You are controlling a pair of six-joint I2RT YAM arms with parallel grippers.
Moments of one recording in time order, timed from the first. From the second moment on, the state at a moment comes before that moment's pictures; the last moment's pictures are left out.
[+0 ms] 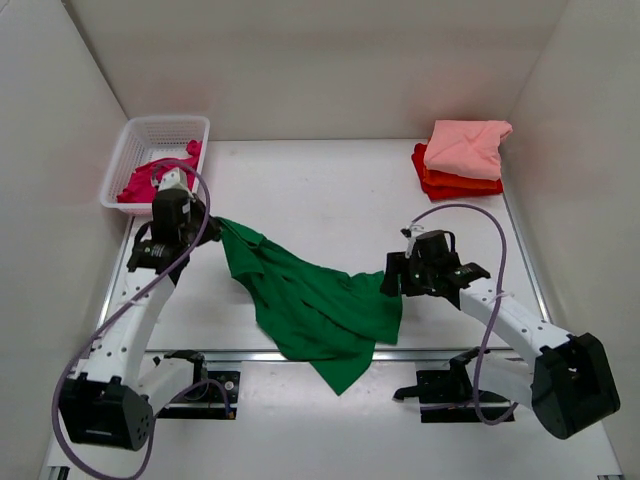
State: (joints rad) left arm -0.12 0.98 0.88 -0.45 -0.04 -0.55; right arm 0.46 1.08 0.60 -0.37 -0.24 0.31
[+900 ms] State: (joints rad) left arm -0.13 1.27 1.03 -0.56 -0.11 -0.34; right arm 0.37 1.32 0.67 -0.30 -0.17 0.30
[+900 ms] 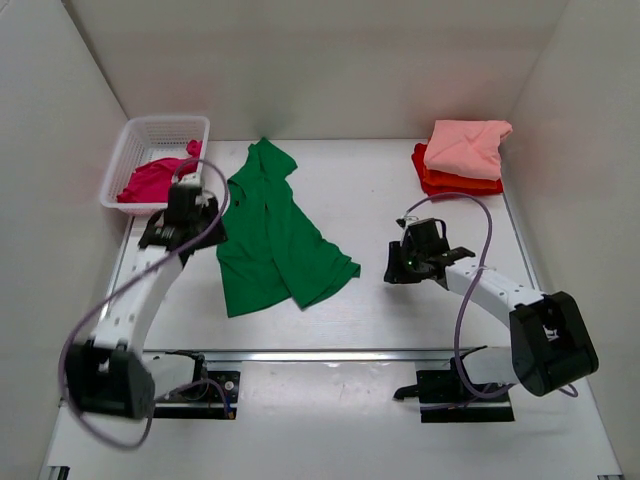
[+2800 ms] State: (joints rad) left arm -0.19 0.96 0.75 -0.64 -0.06 -0.54; right arm 0.50 1.56 0.90 -0.23 -0.14 0.23
